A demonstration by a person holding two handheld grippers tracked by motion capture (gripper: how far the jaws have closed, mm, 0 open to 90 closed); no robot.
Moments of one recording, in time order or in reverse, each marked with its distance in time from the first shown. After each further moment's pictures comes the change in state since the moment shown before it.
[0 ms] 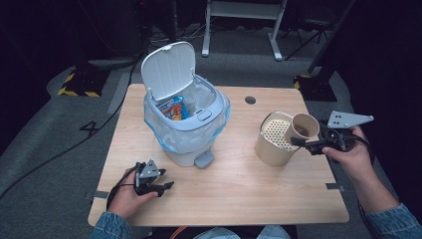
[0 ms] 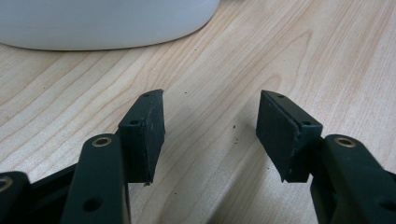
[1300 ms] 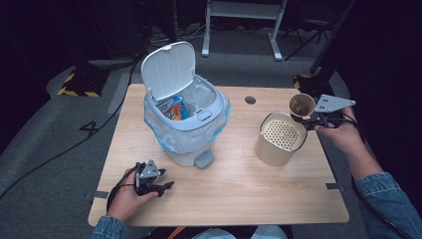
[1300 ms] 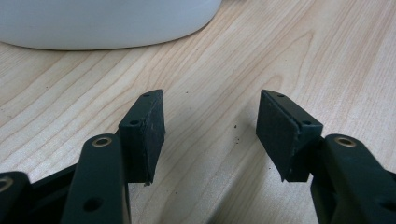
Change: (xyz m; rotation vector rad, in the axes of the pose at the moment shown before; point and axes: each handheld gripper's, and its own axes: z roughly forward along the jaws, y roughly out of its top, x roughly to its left) left arm -0.001 0.000 0.000 0.001 0.009 -0.001; right arm -0.072 -0.004 0.033 0.110 -0.237 -0.365
